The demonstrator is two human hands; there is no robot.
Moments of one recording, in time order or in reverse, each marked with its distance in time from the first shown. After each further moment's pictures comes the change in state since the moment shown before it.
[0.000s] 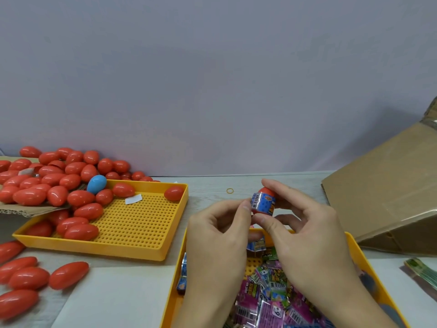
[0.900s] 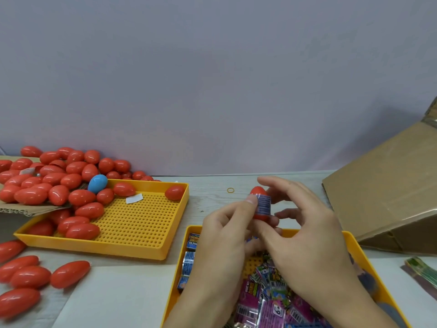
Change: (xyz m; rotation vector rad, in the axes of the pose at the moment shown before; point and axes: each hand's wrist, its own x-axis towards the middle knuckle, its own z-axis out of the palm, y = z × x) left_hand 0.001 0.003 0.002 -0.266 -0.186 -0.306; right_hand -0.002 -0.013 -0.001 -0.136 -0.021 -0.121
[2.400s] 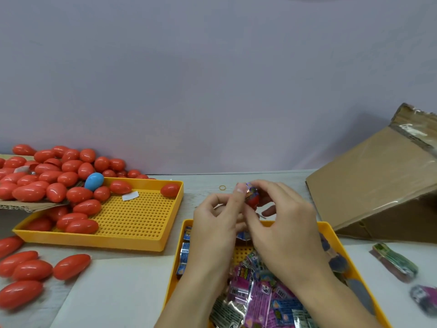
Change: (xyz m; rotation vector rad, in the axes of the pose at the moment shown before) left_hand 0.007 -0.006 -0.004 0.036 0.122 0.061; right_hand 0.000 -0.007 0.009 -0.294 0.083 -0.077
